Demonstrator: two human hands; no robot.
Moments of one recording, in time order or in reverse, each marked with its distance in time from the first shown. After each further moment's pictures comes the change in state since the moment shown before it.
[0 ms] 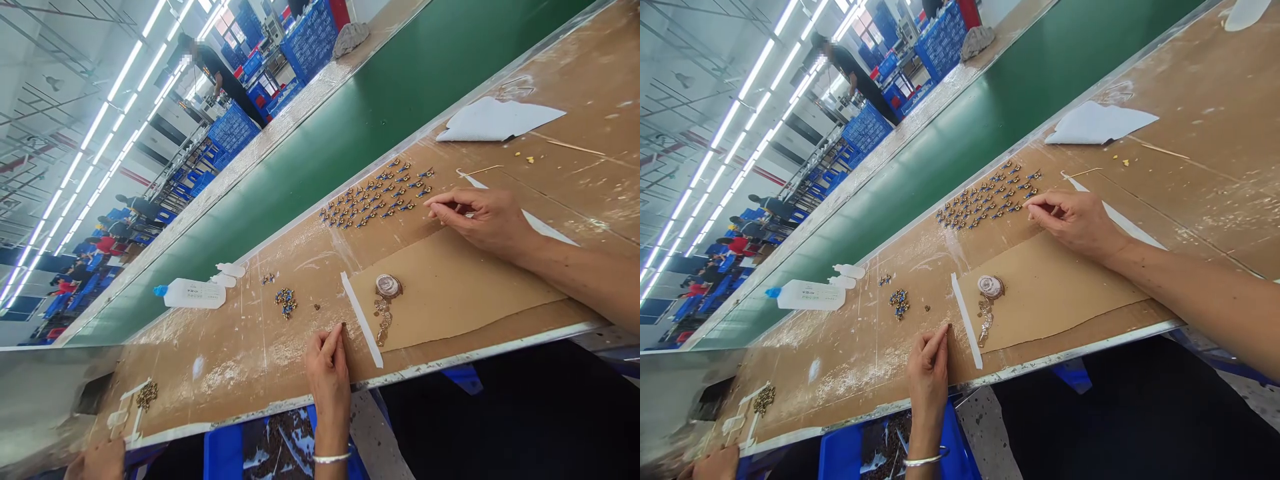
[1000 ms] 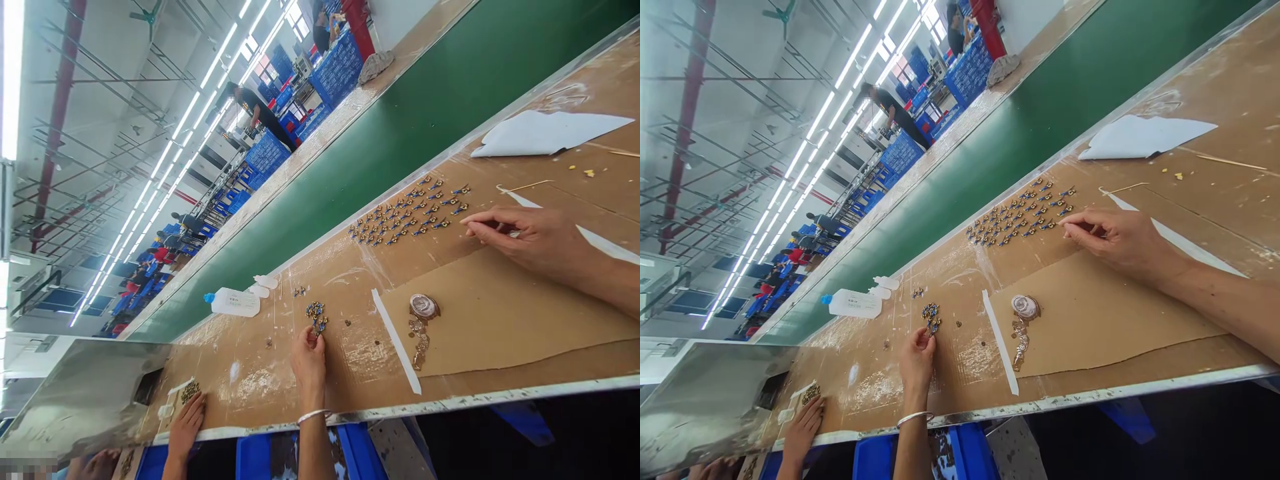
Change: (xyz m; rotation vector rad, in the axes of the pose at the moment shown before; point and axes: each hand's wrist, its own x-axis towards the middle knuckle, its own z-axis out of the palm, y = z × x) left_hand -0.015 -0.208 -0.210 -0.703 0.742 -0.410; right_hand 0.001 0.008 0.005 -0.034 0.025 0.032
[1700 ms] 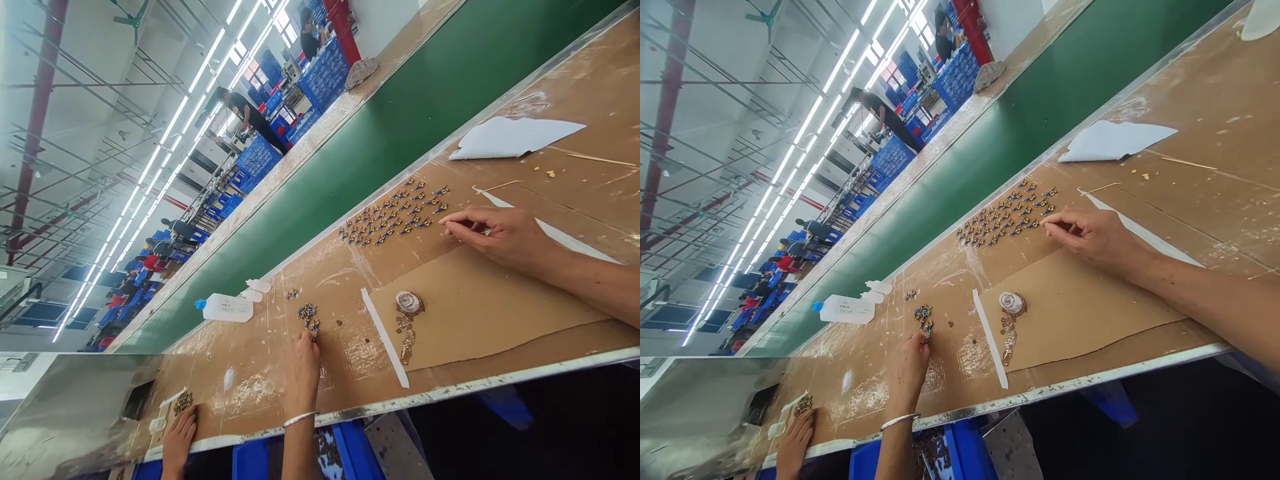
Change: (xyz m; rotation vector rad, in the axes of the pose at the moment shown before) left_hand 0.019 -0.032 -0.020 0.119 -0.062 -0.048; right_hand 0.001 -0.003 -0.001 0.048 0.011 -0.039
